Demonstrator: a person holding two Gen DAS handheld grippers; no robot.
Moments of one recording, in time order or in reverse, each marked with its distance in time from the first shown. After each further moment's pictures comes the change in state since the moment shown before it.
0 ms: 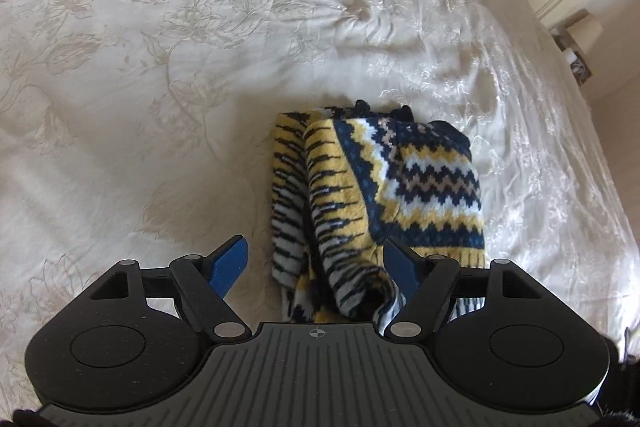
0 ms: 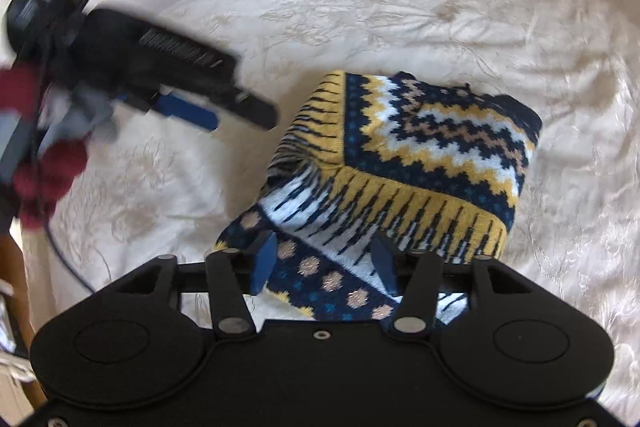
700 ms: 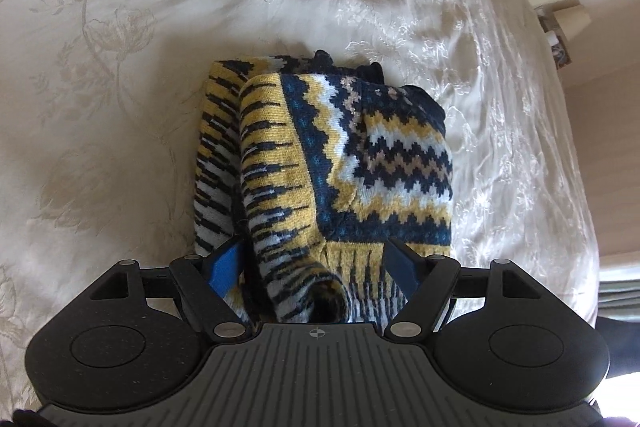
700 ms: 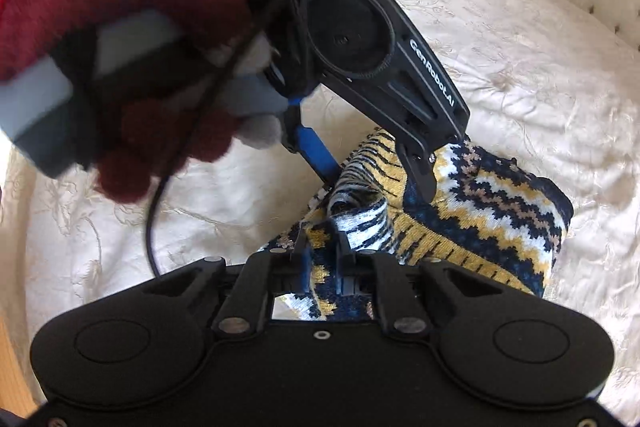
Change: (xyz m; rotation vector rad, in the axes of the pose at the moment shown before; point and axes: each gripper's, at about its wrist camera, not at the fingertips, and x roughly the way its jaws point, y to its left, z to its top) left arm 0.056 -0.009 0.015 -0.079 0.179 -0.149; right arm 0.013 0.041 0.006 -0.204 -0.081 -0.032
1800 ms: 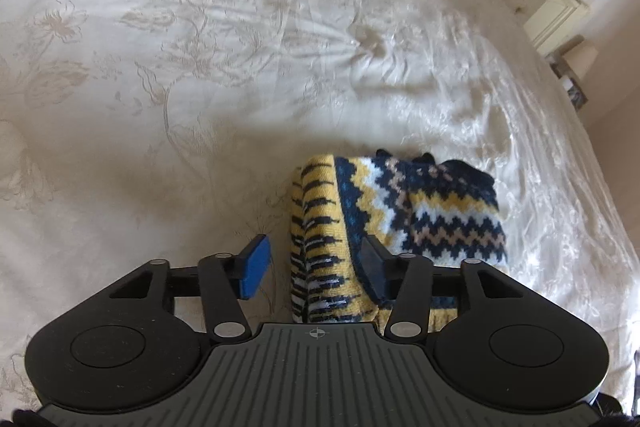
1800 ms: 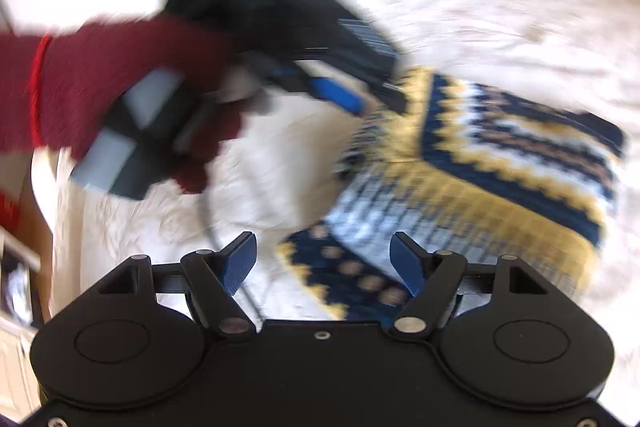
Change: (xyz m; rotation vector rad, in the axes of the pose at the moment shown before) left arm -0.043 0.033 -0.003 0.090 -0.312 0.113; right arm 0.000 -0.029 -0.012 0.213 0.000 0.186
